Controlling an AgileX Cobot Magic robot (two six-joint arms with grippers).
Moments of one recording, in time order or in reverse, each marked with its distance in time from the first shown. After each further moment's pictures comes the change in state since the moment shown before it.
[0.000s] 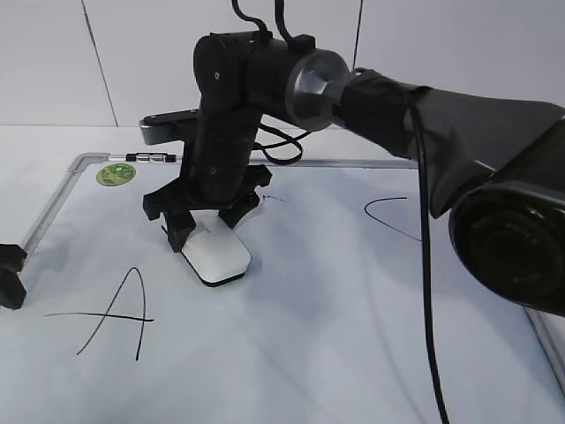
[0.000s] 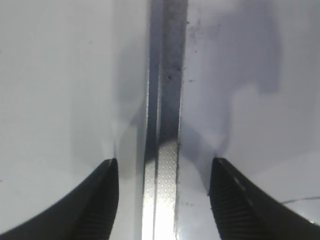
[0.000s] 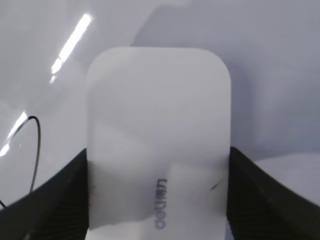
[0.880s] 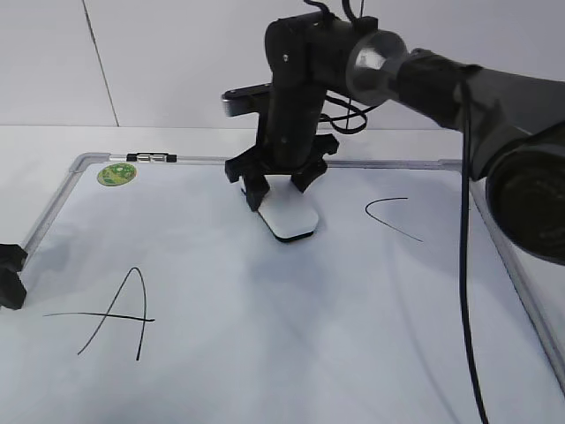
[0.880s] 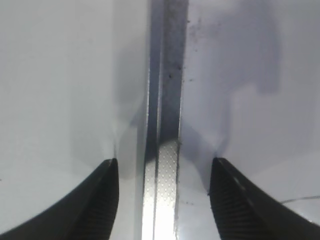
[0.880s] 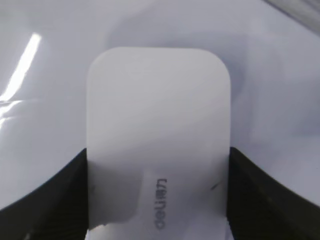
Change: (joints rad) left arm 0.000 0.000 0.000 -0.002 0.001 0.000; right arm -0.149 0.002 -0.006 -0.162 -0.002 0.027
